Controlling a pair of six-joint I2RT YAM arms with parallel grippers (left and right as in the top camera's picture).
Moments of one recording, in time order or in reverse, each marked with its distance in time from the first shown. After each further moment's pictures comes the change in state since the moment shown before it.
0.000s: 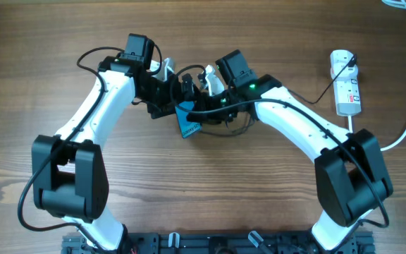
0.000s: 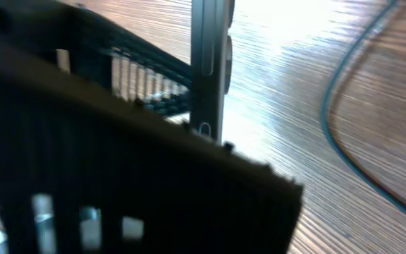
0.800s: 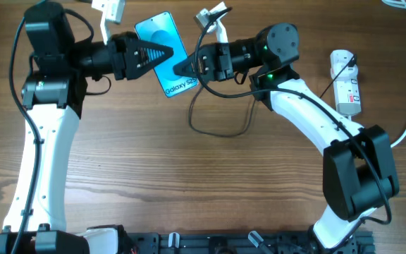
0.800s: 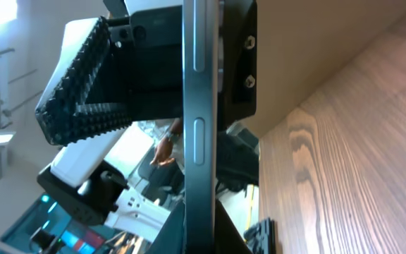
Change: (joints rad) left arm 0.233 -0.377 -0.003 0.625 0.750 -0.060; right arm -0.104 0.008 0.007 1.527 -0.652 0.869
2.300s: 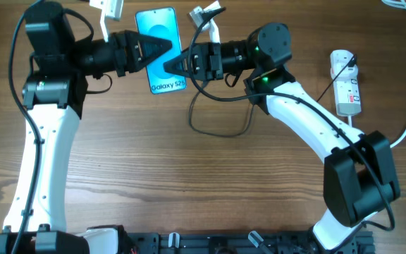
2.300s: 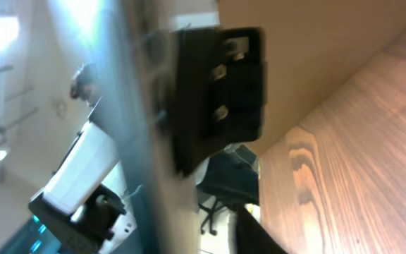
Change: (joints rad) left arm -0.010 -0.002 -0.002 -0.023 -0.058 0.006; right arm 0.041 -0.029 0.006 -0.110 0.109 -0.072
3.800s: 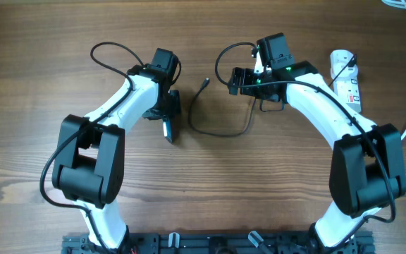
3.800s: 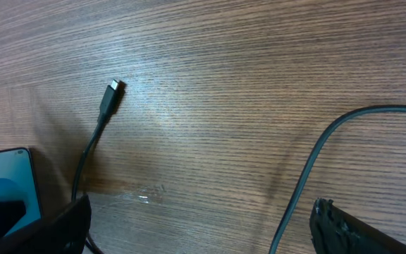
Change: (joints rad) left arm -0.336 0.501 -0.045 -0.534 -1.376 0.060; right arm -0.156 0.027 -0.005 -1.447 1.086 -0.869
